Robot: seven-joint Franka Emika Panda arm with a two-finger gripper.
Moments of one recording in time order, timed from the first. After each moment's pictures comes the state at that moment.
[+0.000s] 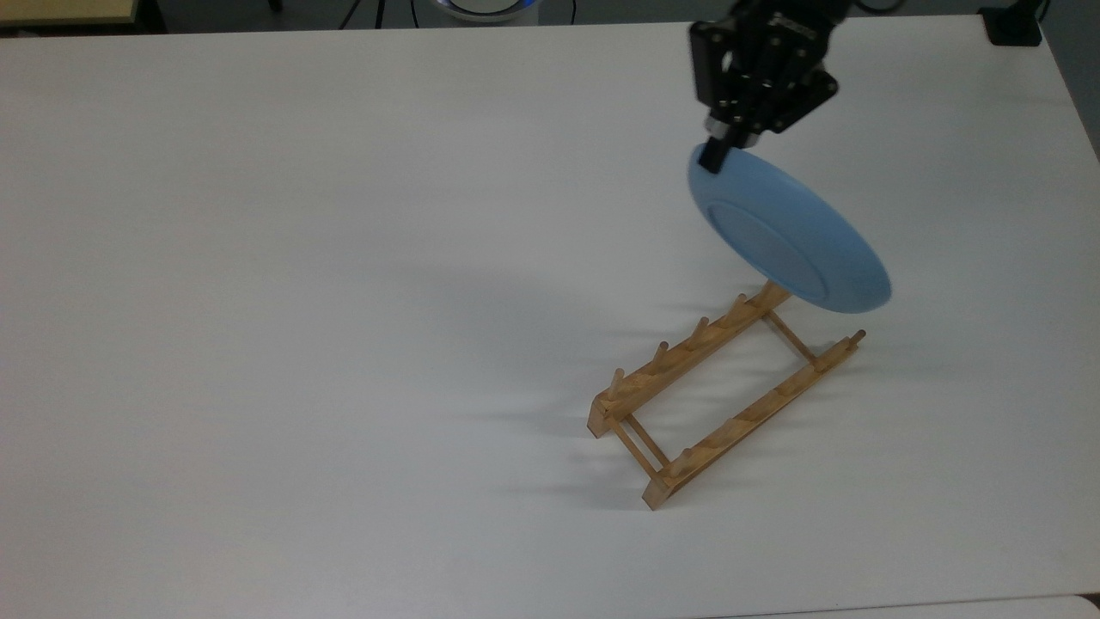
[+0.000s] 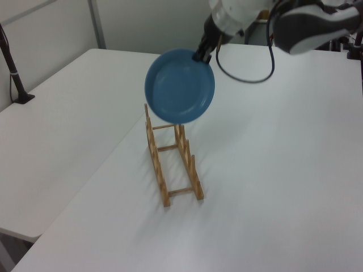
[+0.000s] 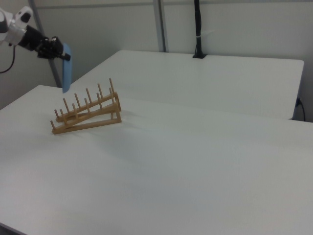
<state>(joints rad) 0.63 0.25 -0.10 -1.46 -0.75 2.04 0.53</state>
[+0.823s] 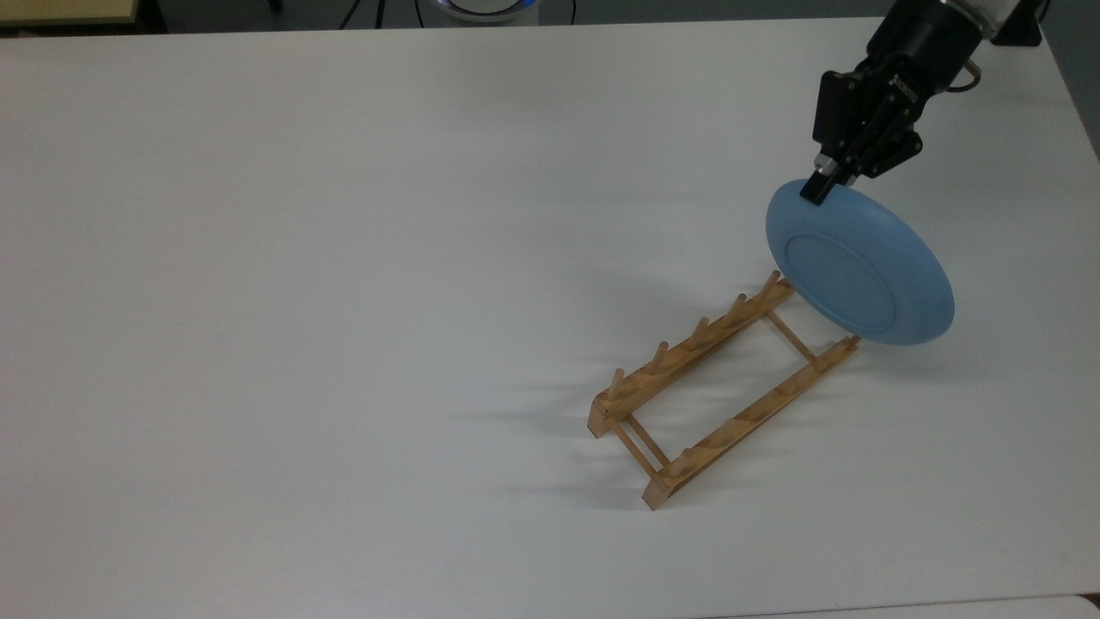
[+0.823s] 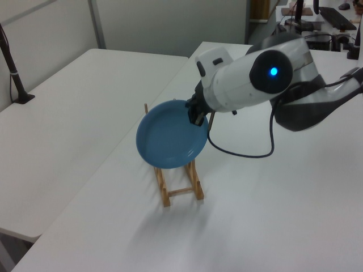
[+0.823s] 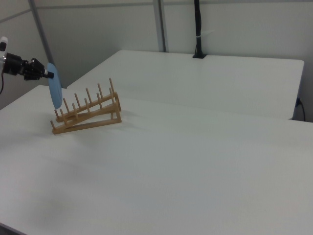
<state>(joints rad) 0.83 0.46 -0.11 -1.37 -0.98 1.90 0.78</state>
